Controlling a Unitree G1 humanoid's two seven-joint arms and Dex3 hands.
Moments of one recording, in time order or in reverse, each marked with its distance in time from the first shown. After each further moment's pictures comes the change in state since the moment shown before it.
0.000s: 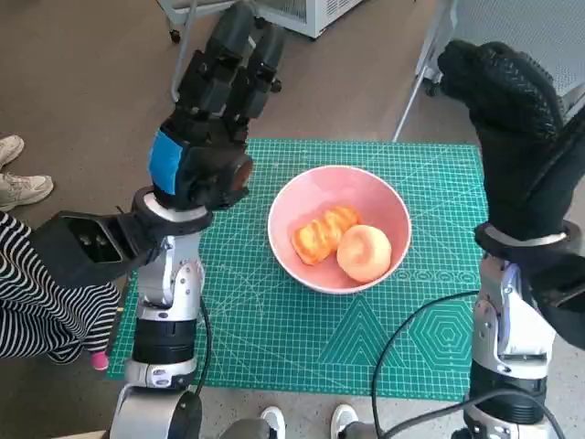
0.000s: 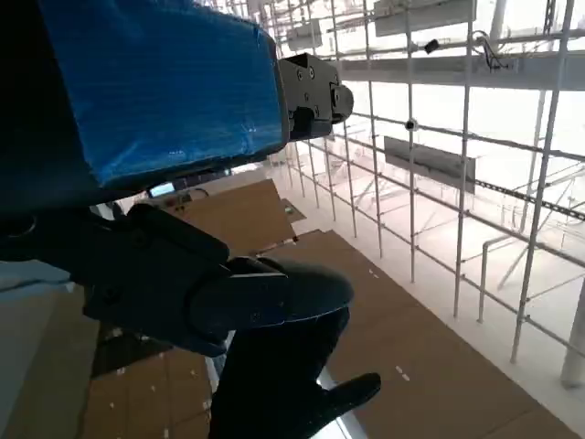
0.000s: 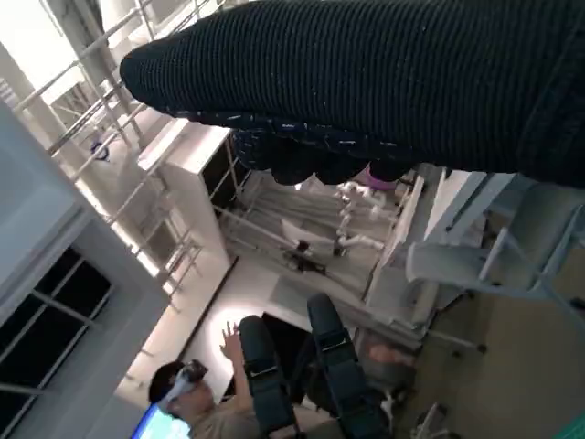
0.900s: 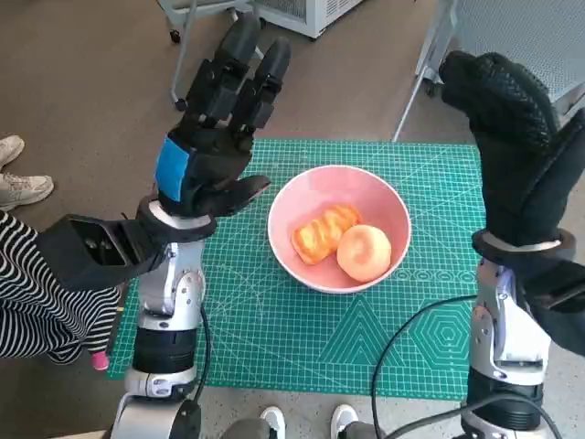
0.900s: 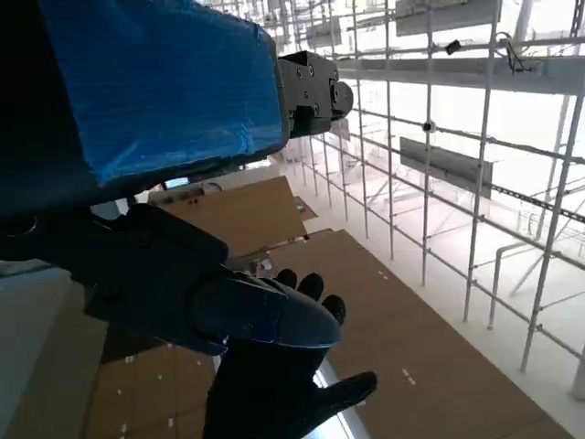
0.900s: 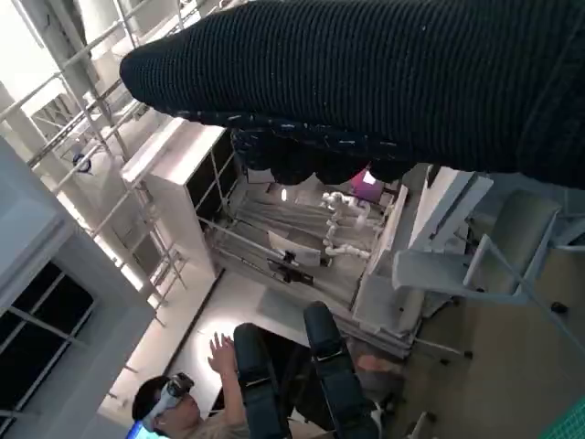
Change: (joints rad) left arm 0.048 0.000 -0.021 -0.070 0.002 0.066 0.053; right arm 0.032 0.017 0.000 -0.013 -0.007 0.005 -0.022
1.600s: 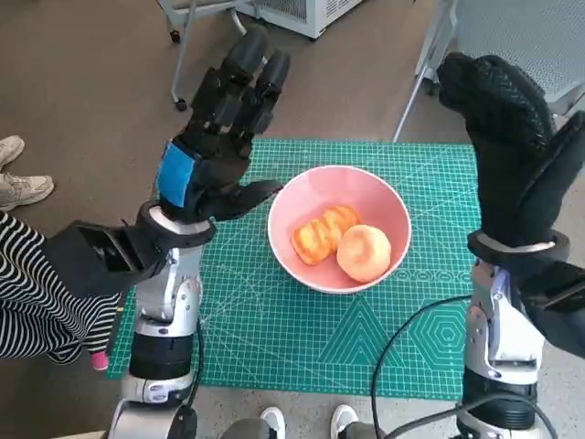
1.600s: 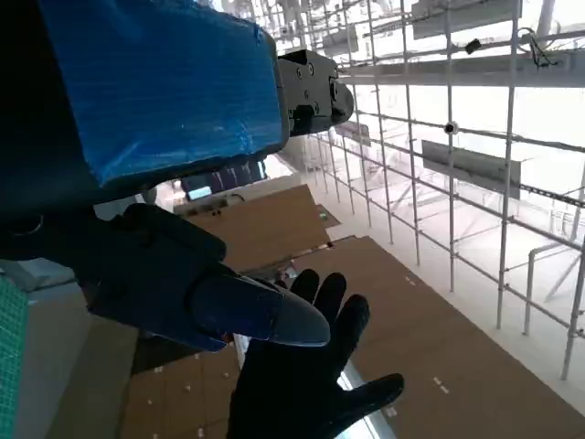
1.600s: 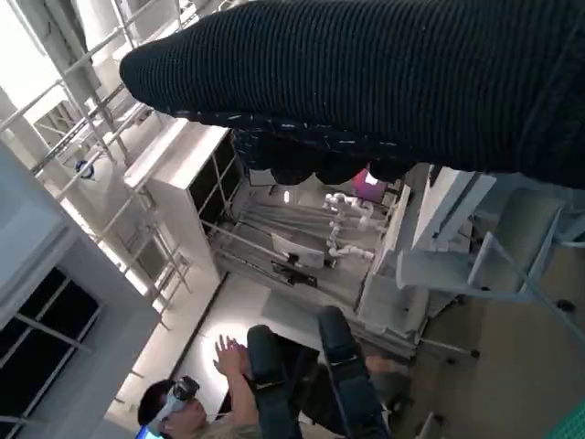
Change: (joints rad) left arm 0.029 0.023 -0.025 -0.024 0.064 -0.006 0.042; right arm 0.002 0.019 0.004 0.012 -0.001 -0.013 -0.007
